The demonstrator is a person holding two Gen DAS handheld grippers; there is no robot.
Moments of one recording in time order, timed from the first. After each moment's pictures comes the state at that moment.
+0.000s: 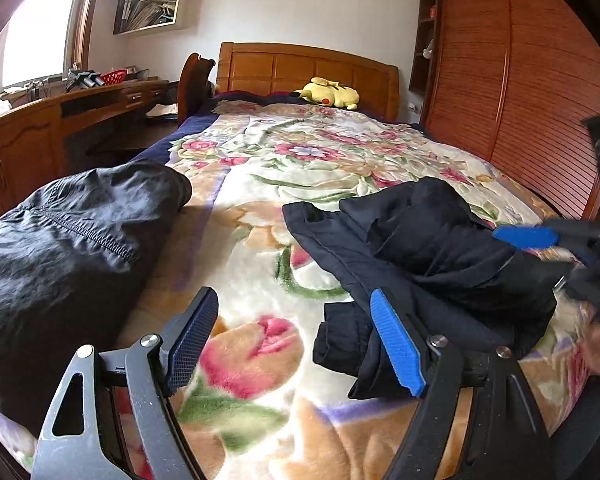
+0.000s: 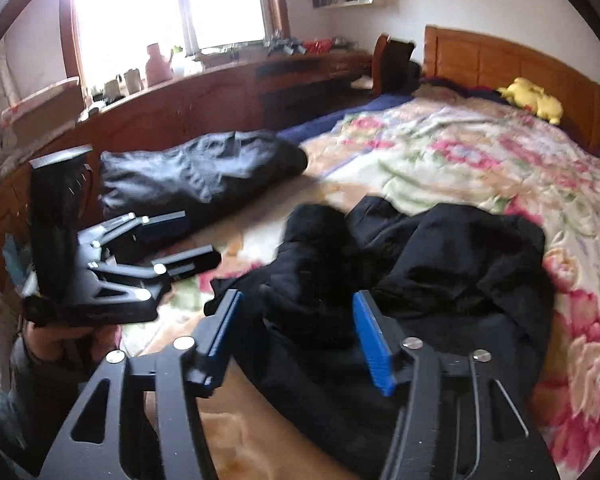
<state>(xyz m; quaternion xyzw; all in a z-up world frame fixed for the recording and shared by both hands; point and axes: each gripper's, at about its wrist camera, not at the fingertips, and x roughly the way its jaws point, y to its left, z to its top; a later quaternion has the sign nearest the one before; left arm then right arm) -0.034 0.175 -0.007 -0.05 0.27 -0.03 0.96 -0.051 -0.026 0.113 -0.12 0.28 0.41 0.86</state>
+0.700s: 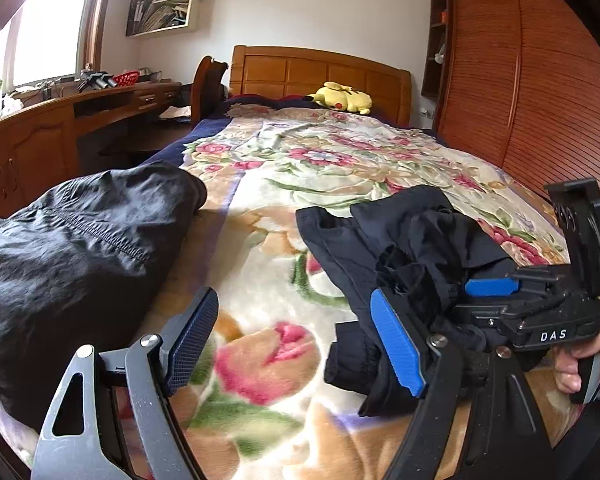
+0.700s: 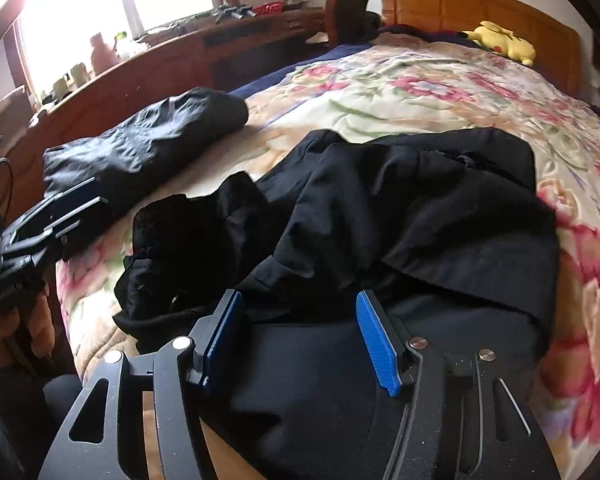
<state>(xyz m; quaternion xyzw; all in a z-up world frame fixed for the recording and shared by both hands) -0.034 0.186 -0.006 -0.05 0.27 -0.01 0.96 0.020 0.003 0.043 -0.10 0.38 0.36 0.84</state>
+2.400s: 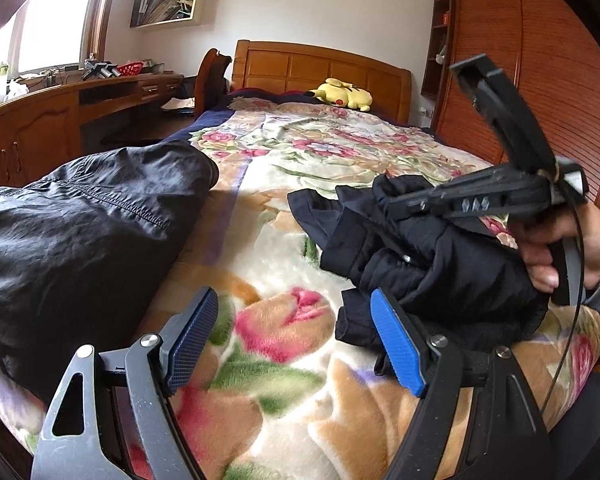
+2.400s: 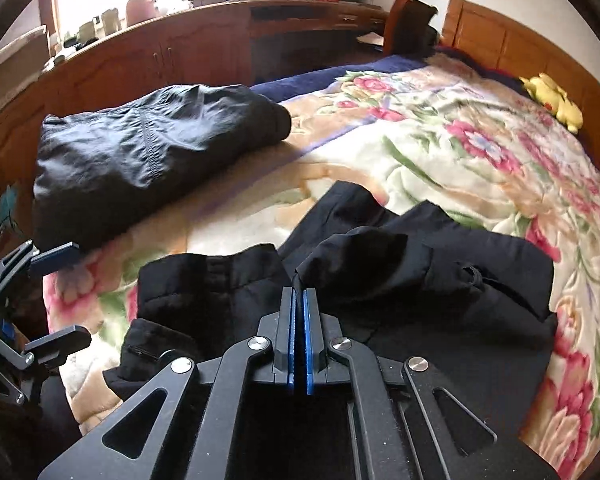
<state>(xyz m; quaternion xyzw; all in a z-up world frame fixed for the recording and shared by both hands) -0.060 0.198 -0.020 -0.06 0.27 -0.02 0.96 0.056 0.075 0.061 -0.20 0.36 0.40 0.82</state>
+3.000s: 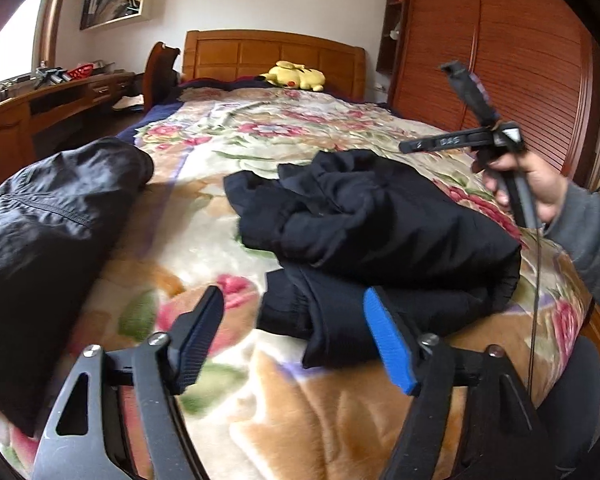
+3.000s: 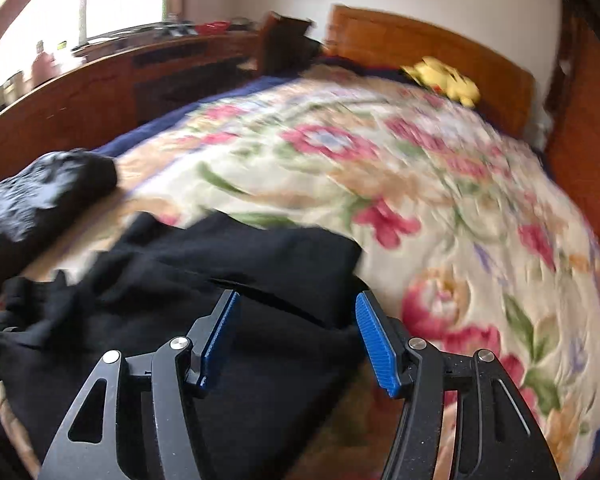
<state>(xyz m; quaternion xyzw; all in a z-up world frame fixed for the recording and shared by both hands) -0.050 0.155 -0.028 -0.03 0.30 -0.10 0.95 0.159 -0.066 0.044 -0.14 0.34 0.24 0.90</state>
